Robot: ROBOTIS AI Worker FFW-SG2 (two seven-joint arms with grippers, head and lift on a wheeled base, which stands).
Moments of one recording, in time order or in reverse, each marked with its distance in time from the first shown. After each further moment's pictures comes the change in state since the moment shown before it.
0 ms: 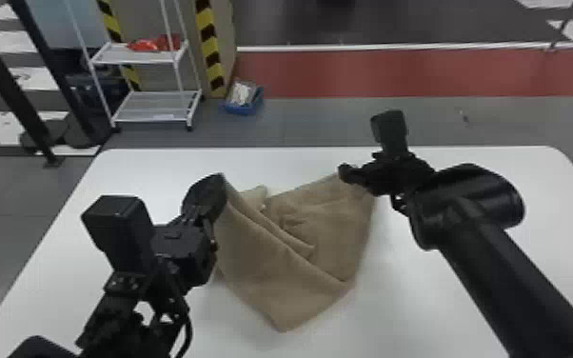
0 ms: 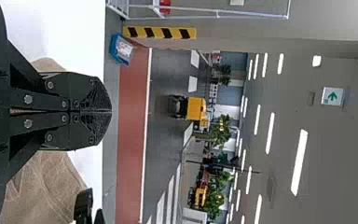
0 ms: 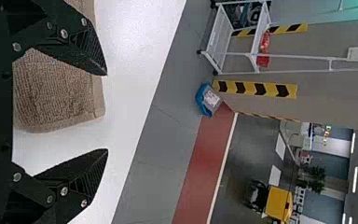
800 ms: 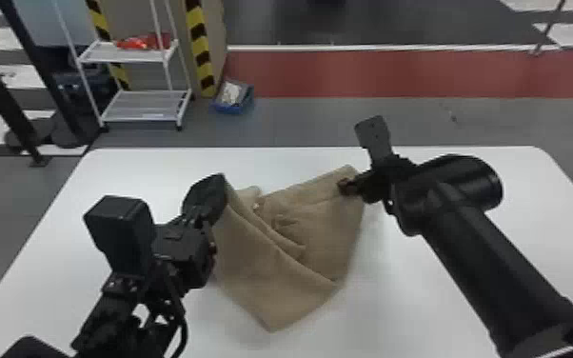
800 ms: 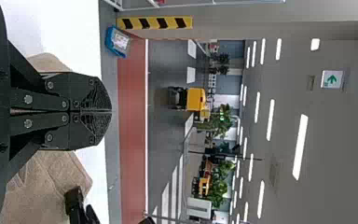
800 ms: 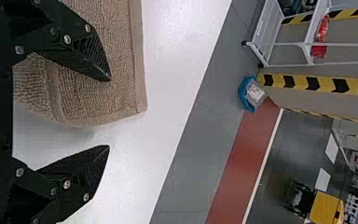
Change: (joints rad) left arm -0.012 0.019 -0.033 0.003 -0.038 0.001 -0.019; right arm -0.060 0.009 0.029 0.059 0.045 0.196 -0.008
